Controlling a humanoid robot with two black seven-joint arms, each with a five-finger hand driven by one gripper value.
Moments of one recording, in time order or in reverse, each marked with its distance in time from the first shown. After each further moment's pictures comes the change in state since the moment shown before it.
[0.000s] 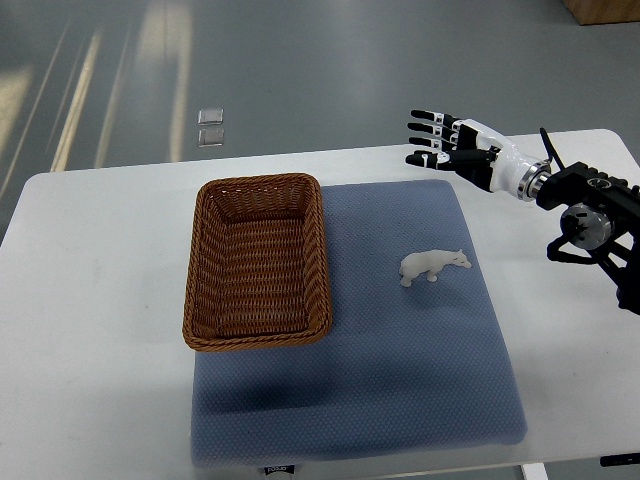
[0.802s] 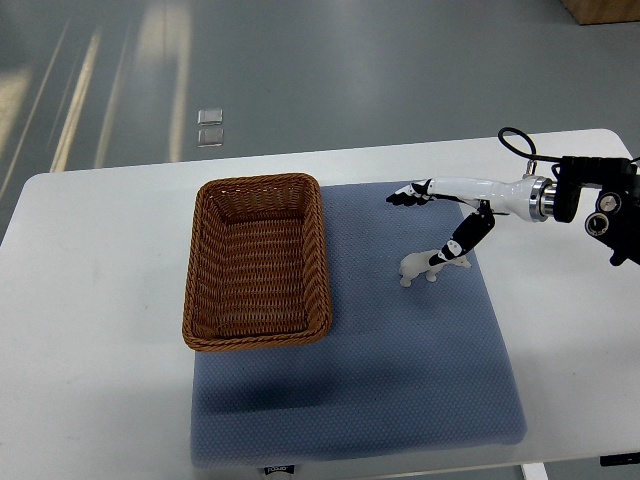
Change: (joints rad) left arm 0.000 0.000 0.000 0.000 -0.001 0.000 0.000; right arm 0.038 -0.235 -0.216 0.338 -0.843 0.050 0.161
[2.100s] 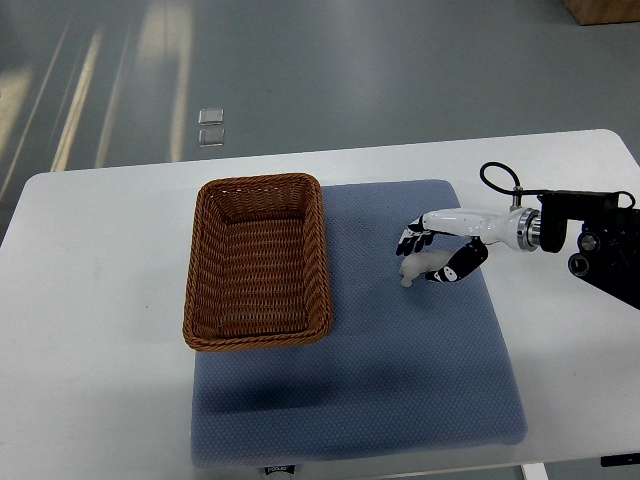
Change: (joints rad) left arm 0.000 0.000 0.000 0.000 0.000 0.000 0.000; right arm -0.035 0.035 -0.074 -0.007 -0.138 -0.137 -0.005
